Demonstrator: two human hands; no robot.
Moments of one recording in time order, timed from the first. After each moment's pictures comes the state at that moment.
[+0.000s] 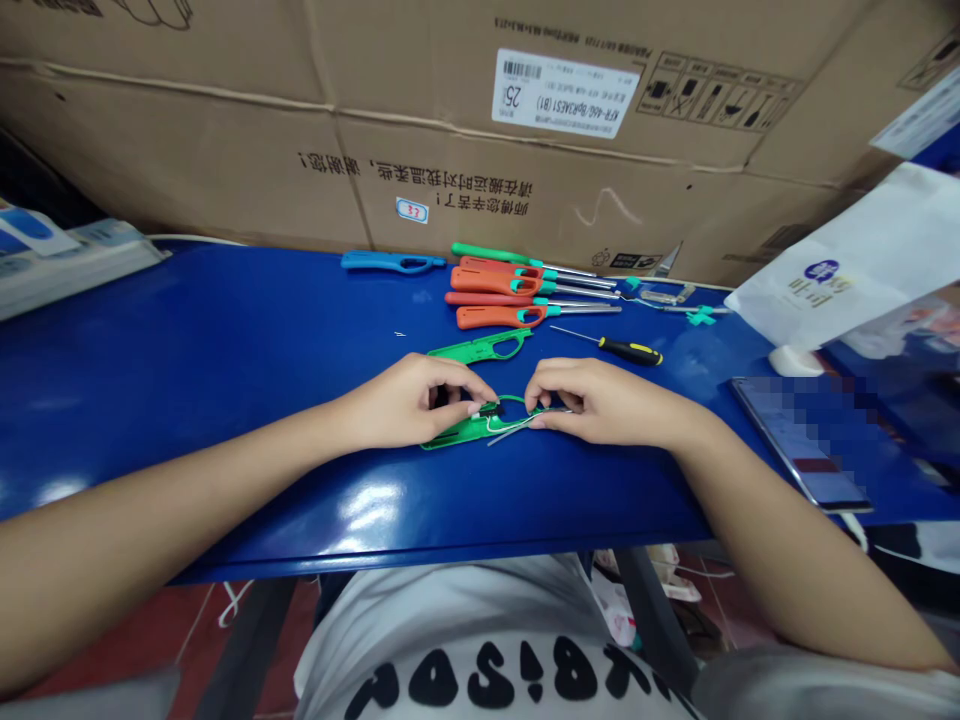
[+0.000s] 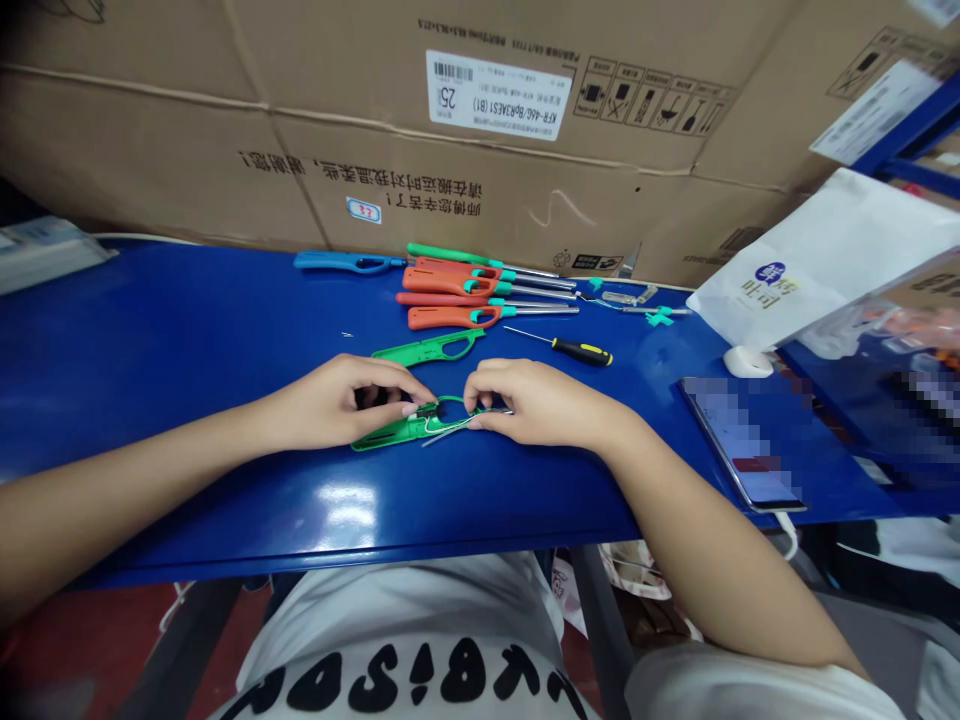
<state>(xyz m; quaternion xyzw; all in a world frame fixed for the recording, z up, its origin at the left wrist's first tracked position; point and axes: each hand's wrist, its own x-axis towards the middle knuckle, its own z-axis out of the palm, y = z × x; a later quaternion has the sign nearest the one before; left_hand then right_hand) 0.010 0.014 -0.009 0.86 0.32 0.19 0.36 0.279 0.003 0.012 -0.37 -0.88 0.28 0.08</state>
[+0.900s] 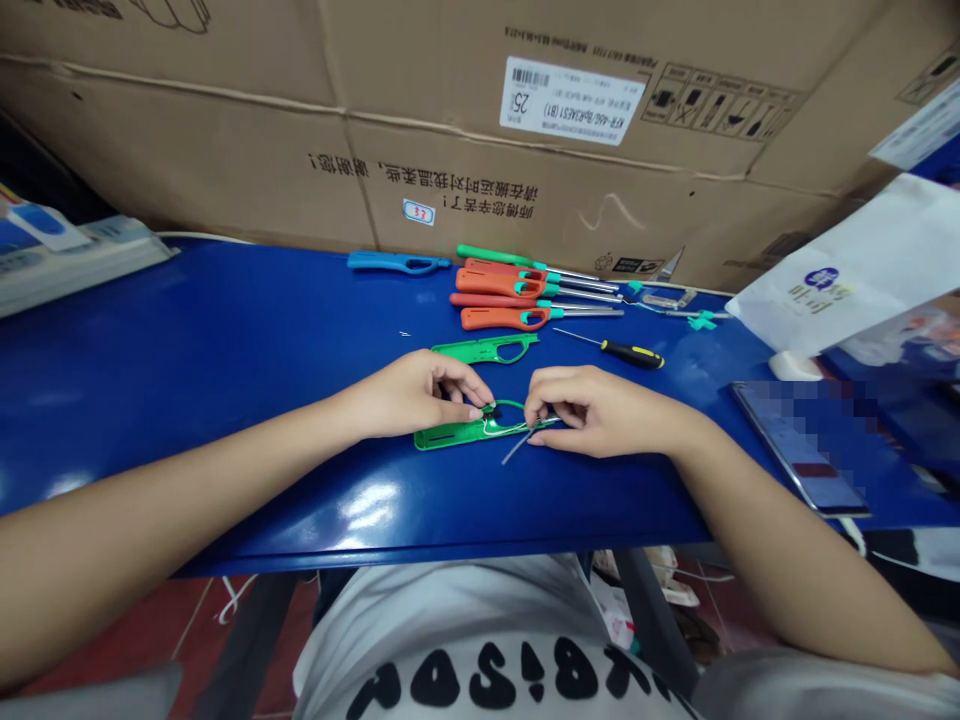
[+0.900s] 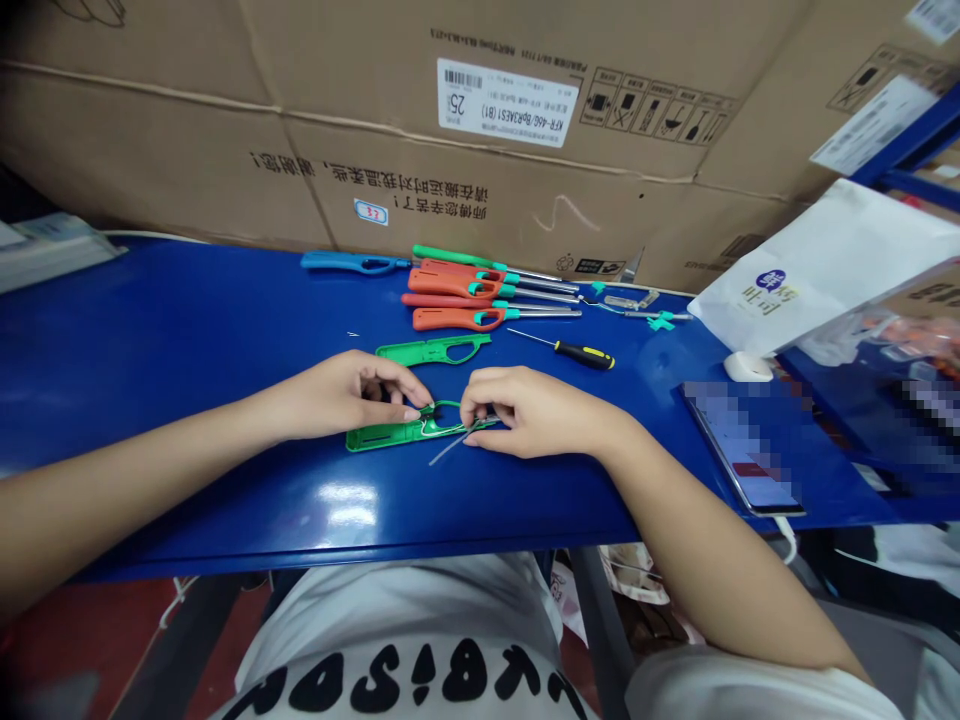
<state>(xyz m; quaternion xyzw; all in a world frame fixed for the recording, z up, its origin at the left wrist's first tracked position) 0.011 0.018 -0.007 0.76 0.37 0.18 0.50 0.276 -0.001 0.013 -0.29 -0.90 0.31 0.10</state>
